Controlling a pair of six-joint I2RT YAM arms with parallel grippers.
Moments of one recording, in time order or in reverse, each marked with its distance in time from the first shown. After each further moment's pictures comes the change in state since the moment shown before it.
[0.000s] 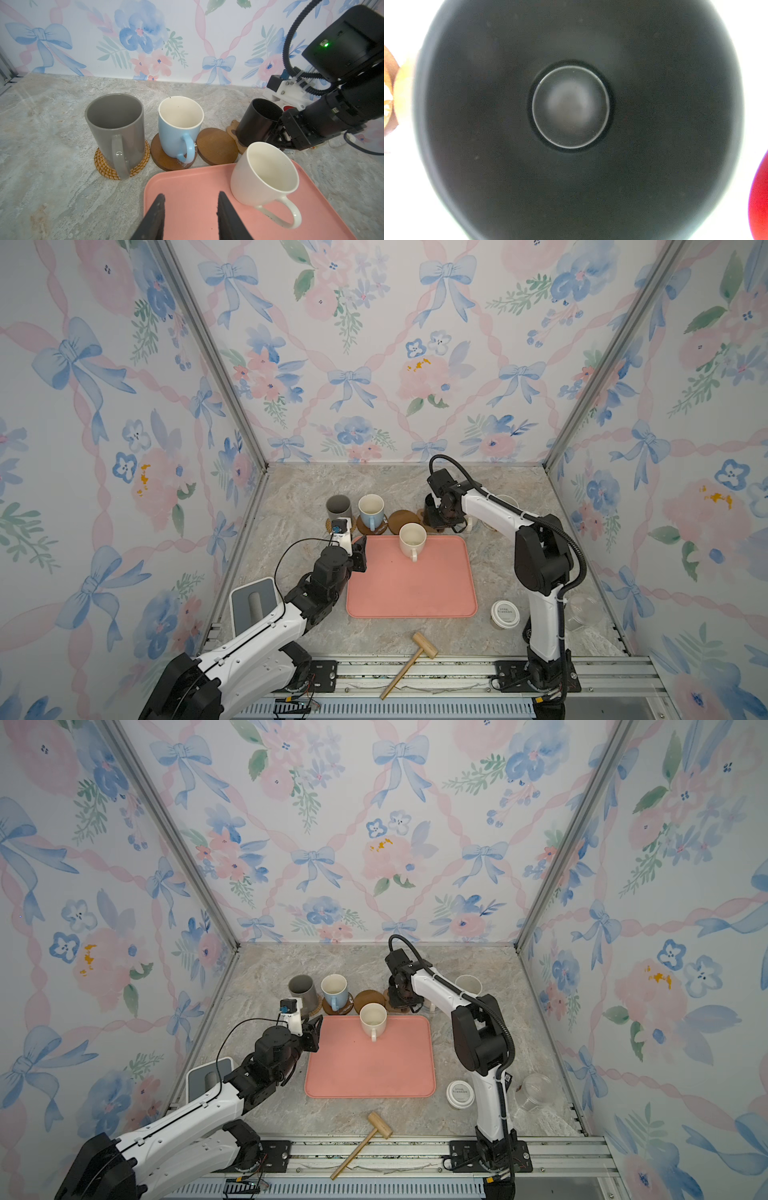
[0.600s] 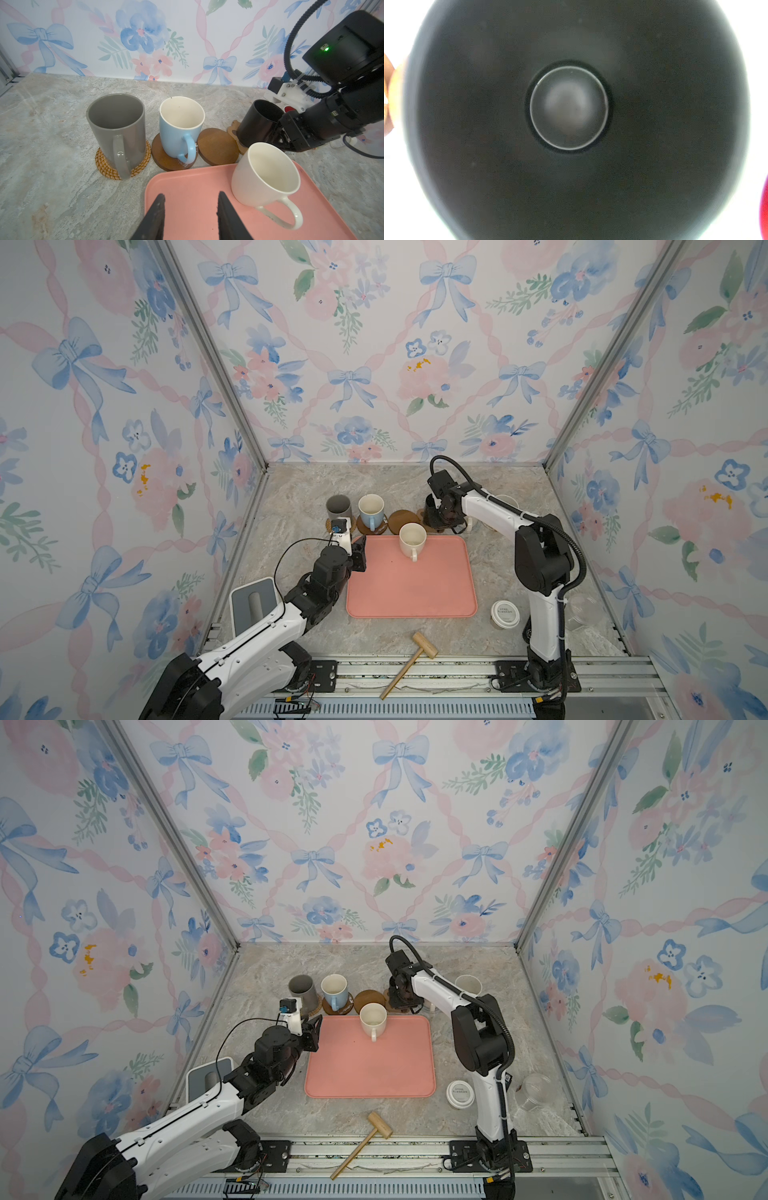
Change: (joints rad) left arm 0.003 0.000 0.000 0.000 0.000 0.000; right arm -0.001 -0.002 -0.032 0.037 0.000 0.019
